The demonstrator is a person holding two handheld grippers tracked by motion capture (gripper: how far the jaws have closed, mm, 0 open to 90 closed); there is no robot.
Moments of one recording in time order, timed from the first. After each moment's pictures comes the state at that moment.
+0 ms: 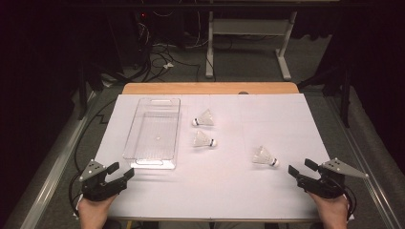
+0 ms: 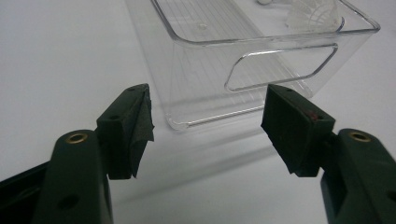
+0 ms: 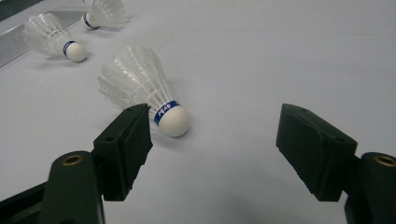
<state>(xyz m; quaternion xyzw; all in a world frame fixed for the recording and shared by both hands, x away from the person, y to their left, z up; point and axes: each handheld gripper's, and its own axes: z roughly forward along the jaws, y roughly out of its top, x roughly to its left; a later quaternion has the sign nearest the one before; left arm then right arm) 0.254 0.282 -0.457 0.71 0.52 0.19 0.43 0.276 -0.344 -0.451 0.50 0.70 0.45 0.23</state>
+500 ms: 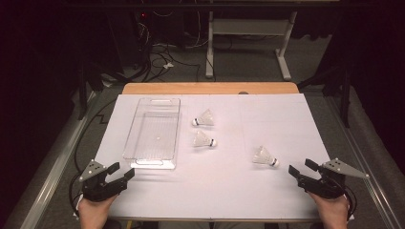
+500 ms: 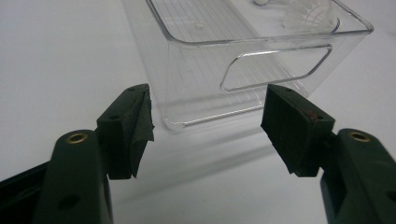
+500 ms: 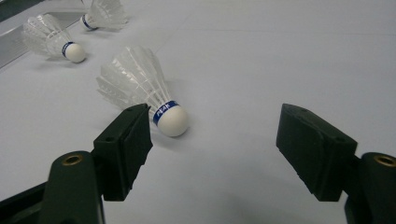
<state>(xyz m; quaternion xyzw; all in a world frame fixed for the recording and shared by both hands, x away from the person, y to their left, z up) 0.254 0.281 -0.456 0.71 0.52 0.18 0.44 0.276 -0.345 -0.451 0.51 0.70 0.45 0.23</state>
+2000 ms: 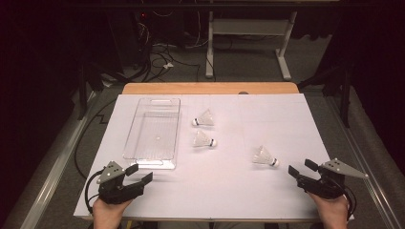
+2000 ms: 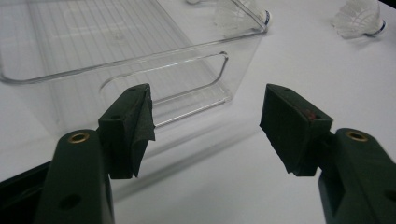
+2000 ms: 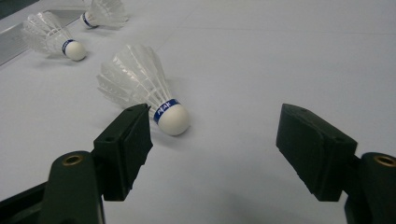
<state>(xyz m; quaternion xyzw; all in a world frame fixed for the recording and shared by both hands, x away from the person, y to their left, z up) 0.248 0.230 -0.441 0.75 0.46 0.15 0.45 0.276 -0.344 -0.452 0.50 0.70 0.45 0.23</state>
